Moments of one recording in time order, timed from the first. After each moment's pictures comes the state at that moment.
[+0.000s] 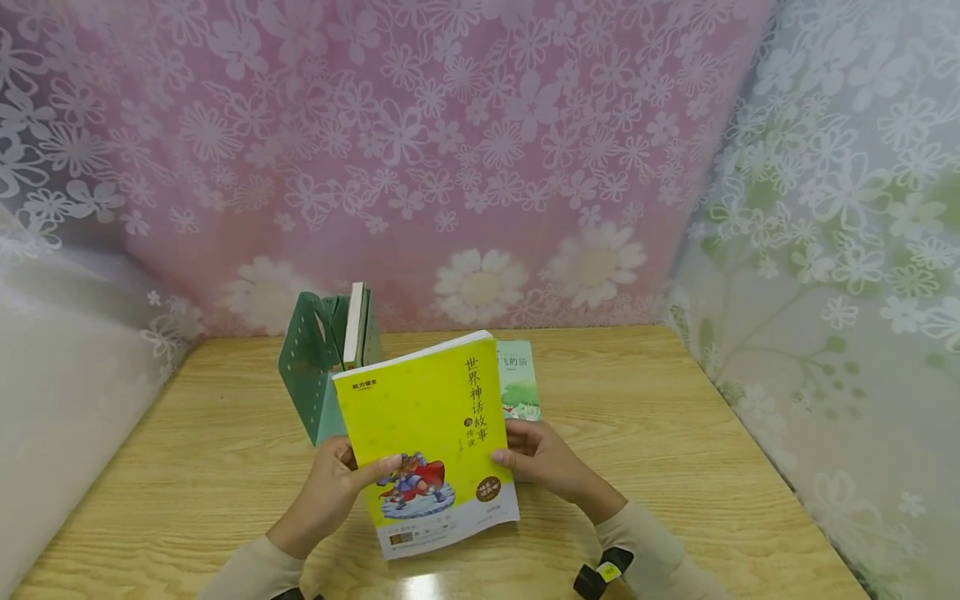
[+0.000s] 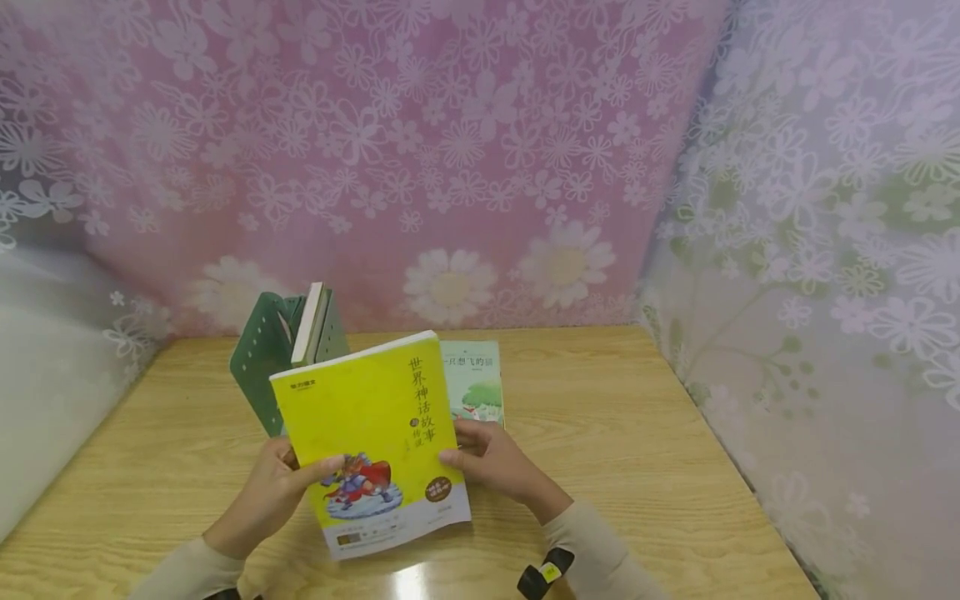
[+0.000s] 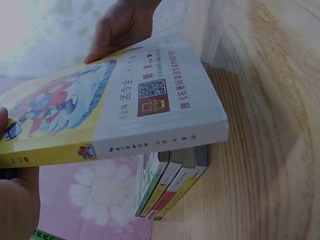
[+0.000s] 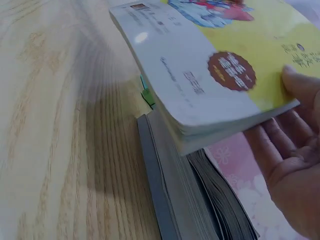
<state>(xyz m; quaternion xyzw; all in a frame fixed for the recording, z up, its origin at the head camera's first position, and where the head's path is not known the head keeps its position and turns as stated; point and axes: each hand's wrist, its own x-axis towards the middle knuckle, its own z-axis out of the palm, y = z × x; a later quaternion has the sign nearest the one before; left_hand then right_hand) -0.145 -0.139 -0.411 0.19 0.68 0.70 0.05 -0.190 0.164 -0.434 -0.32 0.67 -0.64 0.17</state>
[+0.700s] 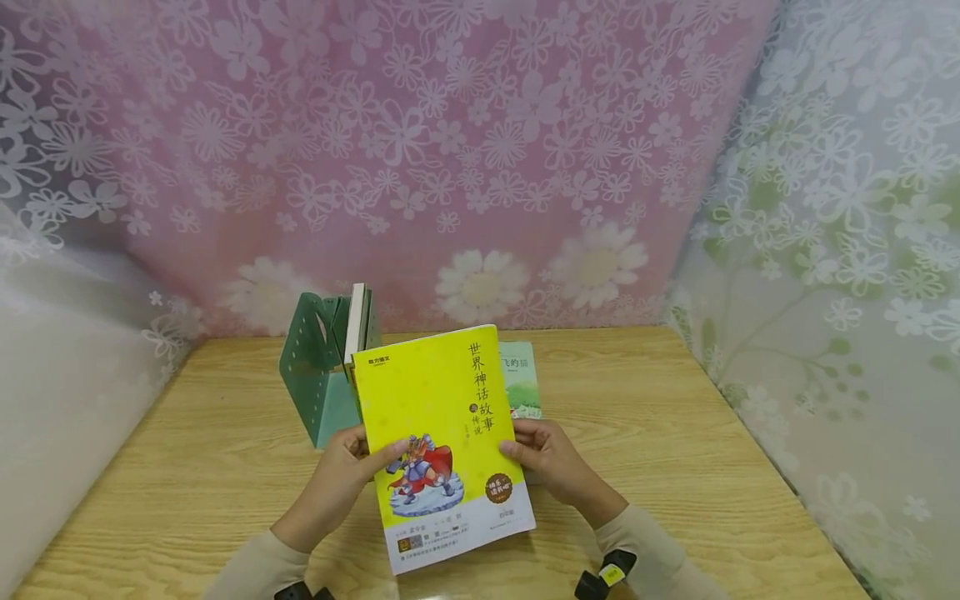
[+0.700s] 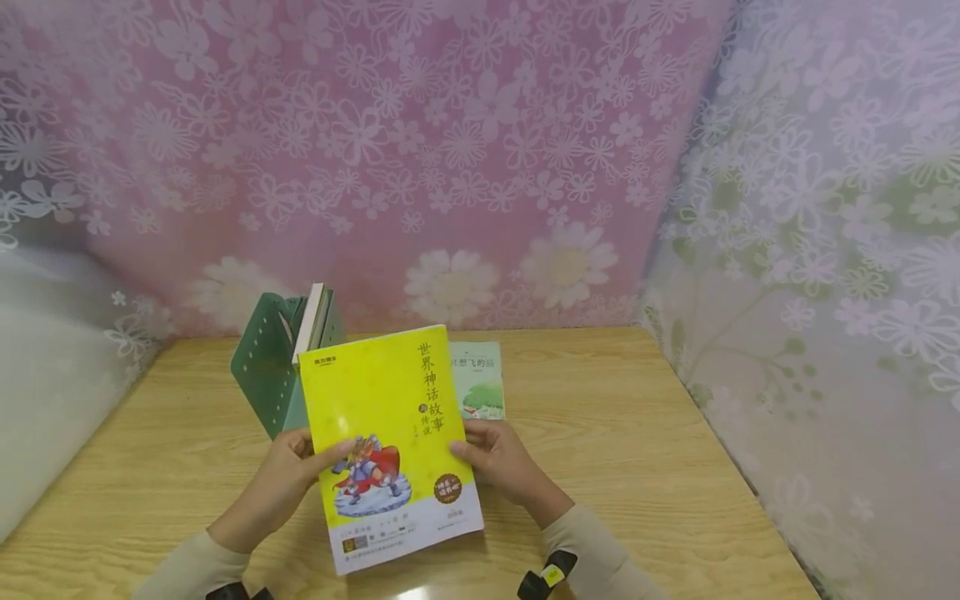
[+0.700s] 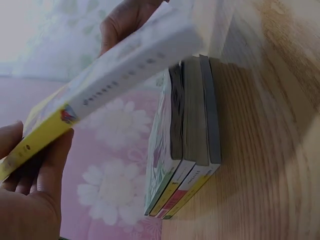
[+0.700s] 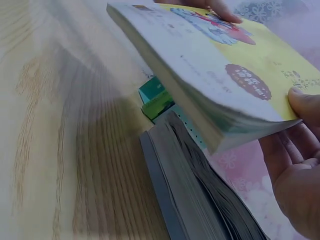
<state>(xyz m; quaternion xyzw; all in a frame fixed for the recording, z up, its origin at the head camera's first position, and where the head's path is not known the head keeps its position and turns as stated) -0.155 -0.134 -0.406 0.08 0.68 0.72 0.10 -0.191 0.163 -0.439 -0.29 0.63 -0.70 0.15</state>
